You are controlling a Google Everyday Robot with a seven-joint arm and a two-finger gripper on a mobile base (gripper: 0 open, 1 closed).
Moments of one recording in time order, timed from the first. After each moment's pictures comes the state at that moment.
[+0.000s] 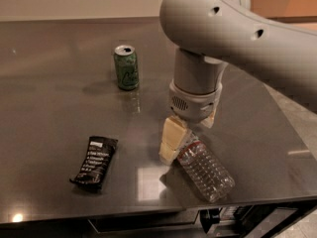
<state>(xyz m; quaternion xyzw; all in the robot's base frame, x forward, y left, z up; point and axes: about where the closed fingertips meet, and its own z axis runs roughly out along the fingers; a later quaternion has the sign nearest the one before) 0.421 -0.069 0.844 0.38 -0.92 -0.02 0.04</state>
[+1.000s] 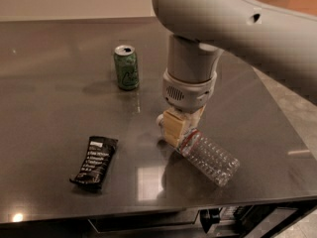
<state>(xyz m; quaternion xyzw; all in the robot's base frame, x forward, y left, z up) 0.430 -0.058 0.864 0.42 -0.91 -0.02 0.02</state>
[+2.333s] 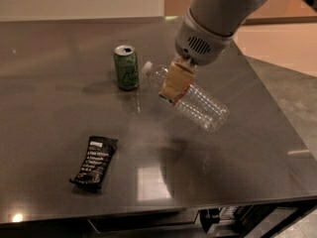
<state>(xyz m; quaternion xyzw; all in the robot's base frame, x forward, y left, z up) 0.486 -0.037 0.954 0.56 -0.80 -0.07 -0.18</state>
